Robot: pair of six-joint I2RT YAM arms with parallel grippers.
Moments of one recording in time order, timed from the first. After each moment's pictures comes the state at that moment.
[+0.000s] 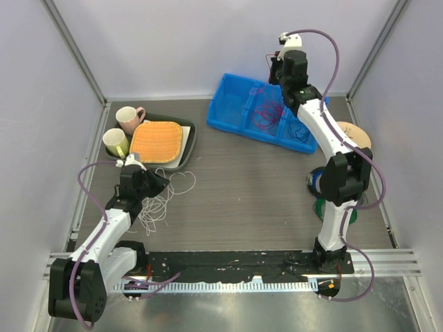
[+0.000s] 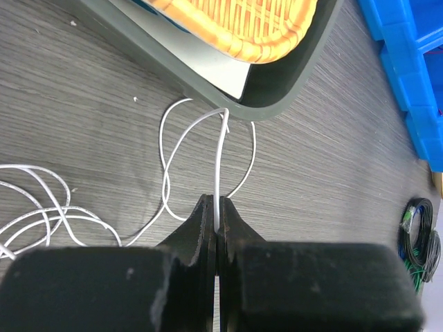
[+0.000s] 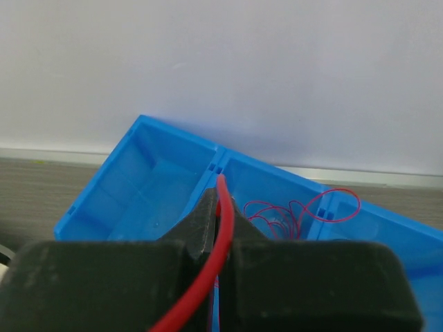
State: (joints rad) left arm -0.11 0.94 0.40 -0.07 0.12 -0.75; right arm 0.28 1.92 1.90 -0.12 0.17 0.08
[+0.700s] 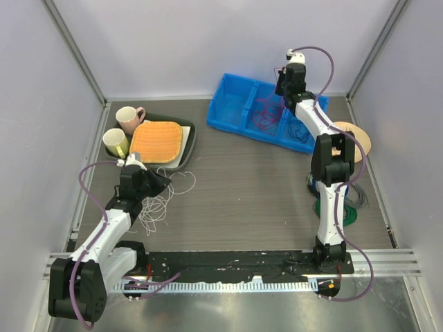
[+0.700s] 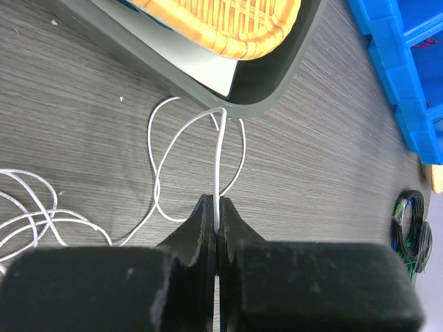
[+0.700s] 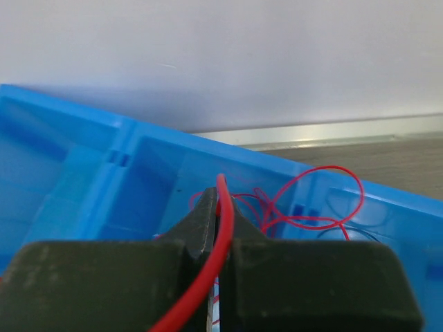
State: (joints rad) left arm -0.11 0.94 0.39 -0.03 0.16 -0.75; right arm 0.17 2.24 1.99 -0.06 0.15 0.15
